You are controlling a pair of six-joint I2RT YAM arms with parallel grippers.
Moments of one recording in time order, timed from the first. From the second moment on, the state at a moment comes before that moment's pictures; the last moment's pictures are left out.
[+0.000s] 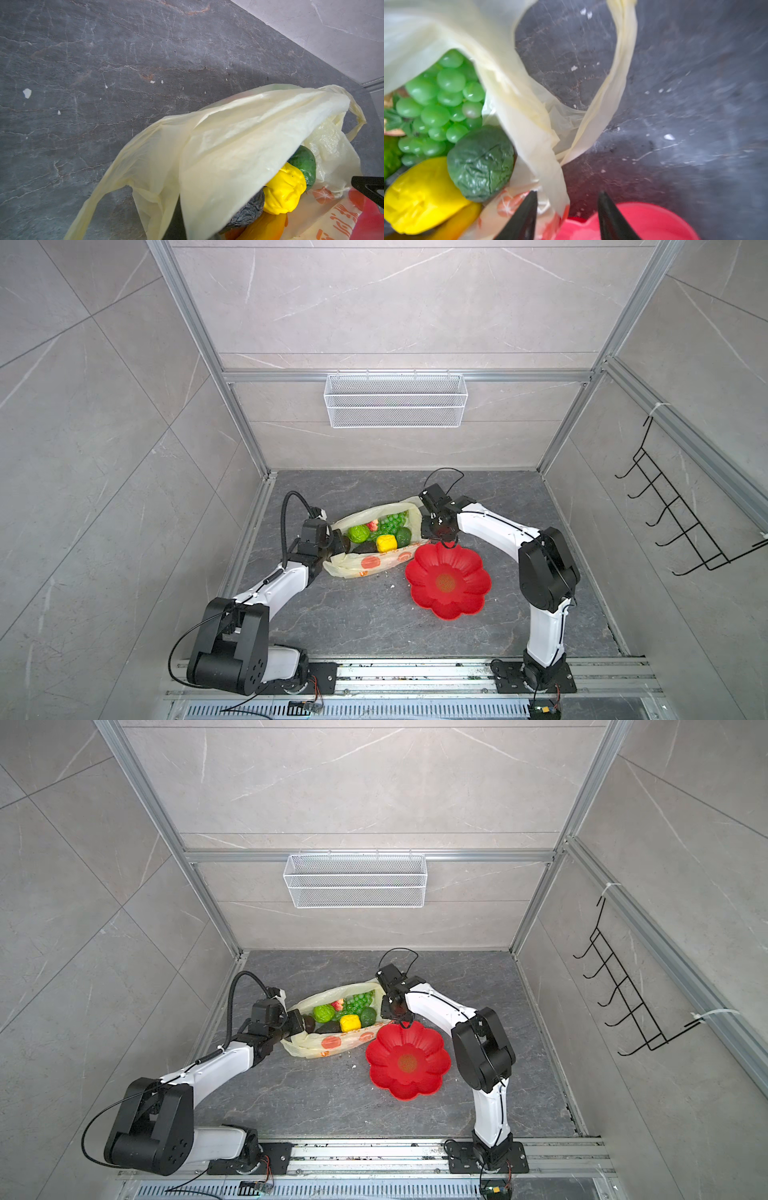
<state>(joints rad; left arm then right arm) -0.22 1.35 0.65 0.01 0.06 -0.48 0.60 1.96 1.57 -0.80 0.16 0.62</state>
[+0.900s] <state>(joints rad) -0.23 1.35 0.65 0.02 0.06 -0.47 0.88 2.38 2.21 -1.08 0.27 0.52</state>
